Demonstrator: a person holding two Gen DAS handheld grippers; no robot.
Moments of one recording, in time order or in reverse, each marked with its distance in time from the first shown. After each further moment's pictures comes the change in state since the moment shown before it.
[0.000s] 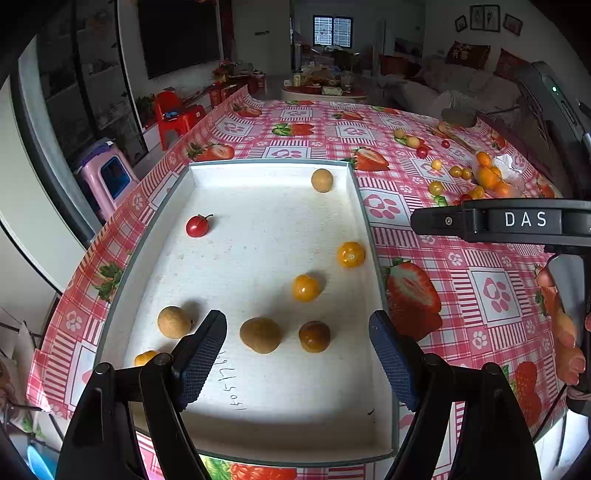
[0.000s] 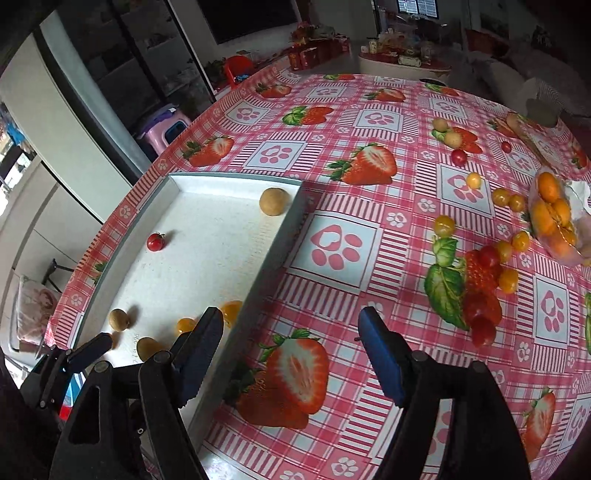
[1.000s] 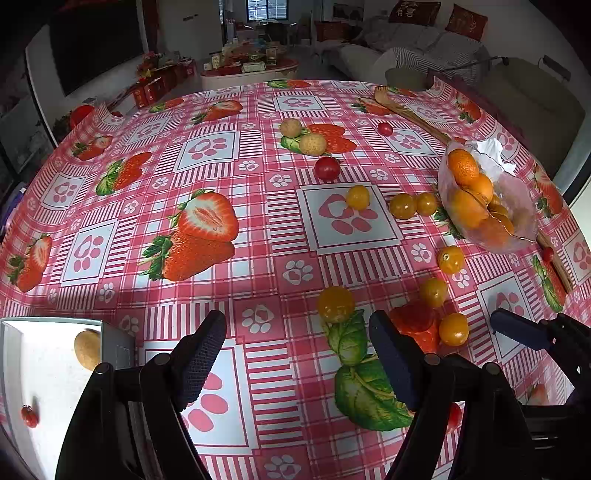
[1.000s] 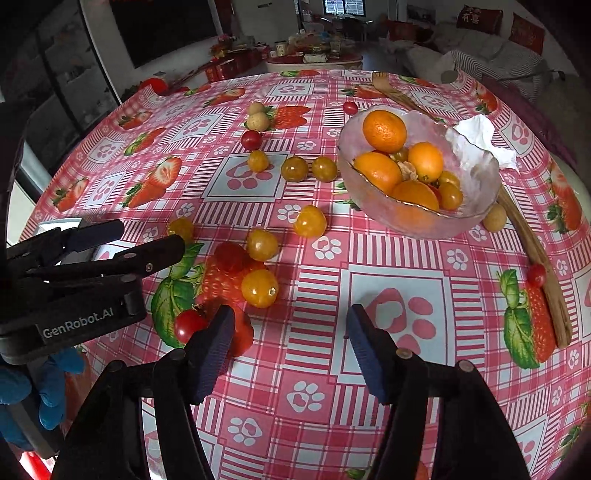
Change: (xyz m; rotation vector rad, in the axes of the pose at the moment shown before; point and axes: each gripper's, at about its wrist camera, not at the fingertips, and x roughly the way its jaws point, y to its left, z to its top) left arm 0.155 -0.154 0.137 0.161 0.123 -0.146; right arm 0.005 -0.170 -0.002 0.134 -0.046 -0.226
